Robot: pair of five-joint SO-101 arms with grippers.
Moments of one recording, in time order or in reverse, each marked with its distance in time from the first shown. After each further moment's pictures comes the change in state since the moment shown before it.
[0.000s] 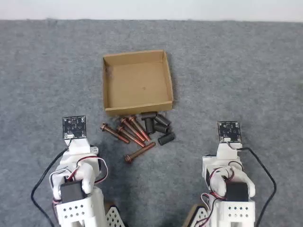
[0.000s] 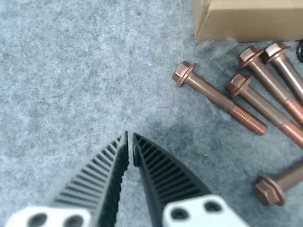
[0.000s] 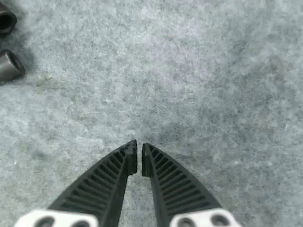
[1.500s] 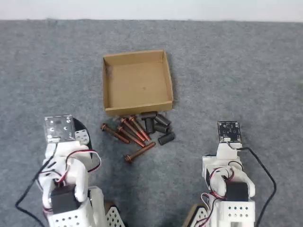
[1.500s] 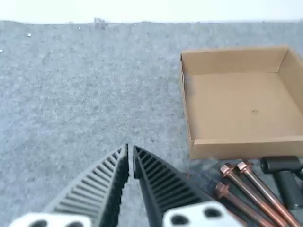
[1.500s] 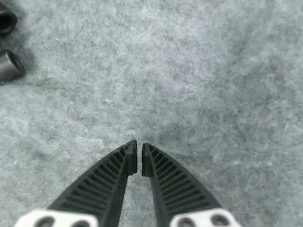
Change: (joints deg) left arm 0.1 7.1 -21.0 -7.1 0.0; right arm 0.0 0.0 0.0 0.0 0.0
